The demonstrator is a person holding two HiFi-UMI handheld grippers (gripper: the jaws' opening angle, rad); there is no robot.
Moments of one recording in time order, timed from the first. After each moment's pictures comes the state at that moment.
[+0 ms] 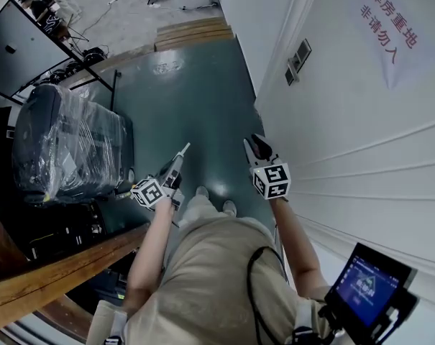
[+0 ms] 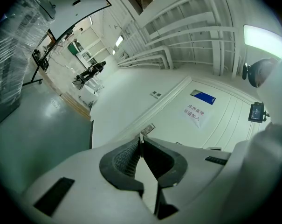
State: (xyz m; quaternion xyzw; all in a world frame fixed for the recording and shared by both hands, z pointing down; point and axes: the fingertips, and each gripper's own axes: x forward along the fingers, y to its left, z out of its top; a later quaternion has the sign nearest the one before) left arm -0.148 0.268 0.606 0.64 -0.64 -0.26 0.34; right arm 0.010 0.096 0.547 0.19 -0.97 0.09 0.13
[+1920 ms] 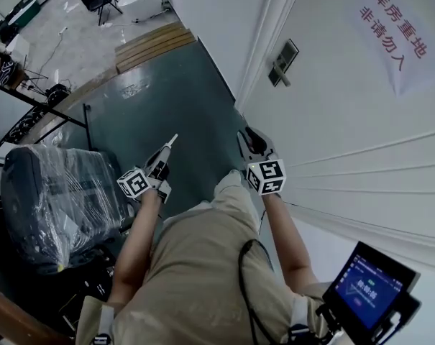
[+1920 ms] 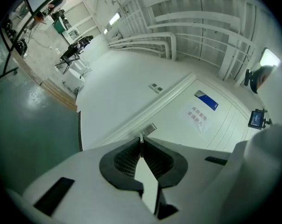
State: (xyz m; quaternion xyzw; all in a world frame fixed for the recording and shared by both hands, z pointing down) left arm -0.306 0.148 0.619 0.72 -0.54 -0.23 0.38; right arm -0.089 0.026 0.542 0.32 -0.94 0.09 0.10
